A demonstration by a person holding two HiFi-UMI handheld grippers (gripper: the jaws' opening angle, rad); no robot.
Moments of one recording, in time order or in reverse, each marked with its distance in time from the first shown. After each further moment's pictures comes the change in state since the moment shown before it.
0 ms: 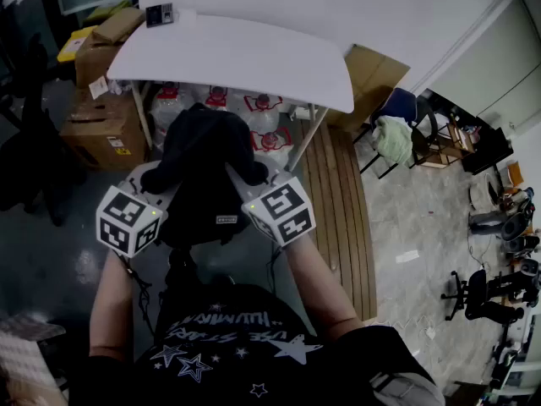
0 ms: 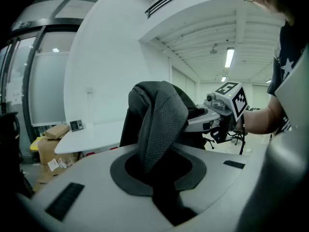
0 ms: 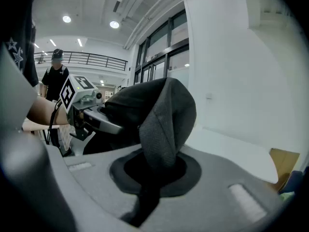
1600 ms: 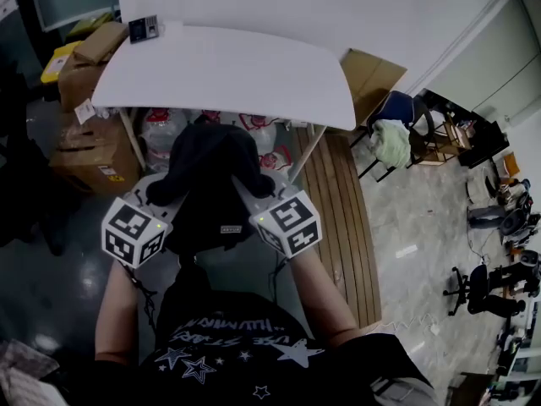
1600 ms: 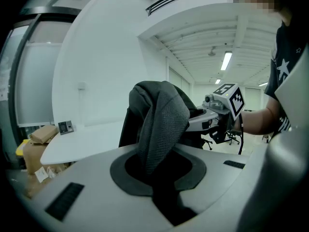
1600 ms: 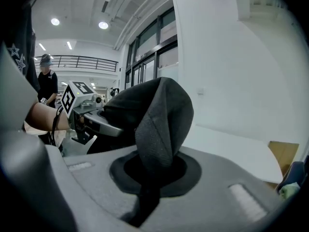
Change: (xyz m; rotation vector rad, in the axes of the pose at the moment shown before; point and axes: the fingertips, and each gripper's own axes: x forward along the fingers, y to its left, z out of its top) left arm 0.084 0.093 0.010 0.010 -0.009 -0.107; right arm 0.083 -0.082 -0.001 0.090 0.015 -0.055
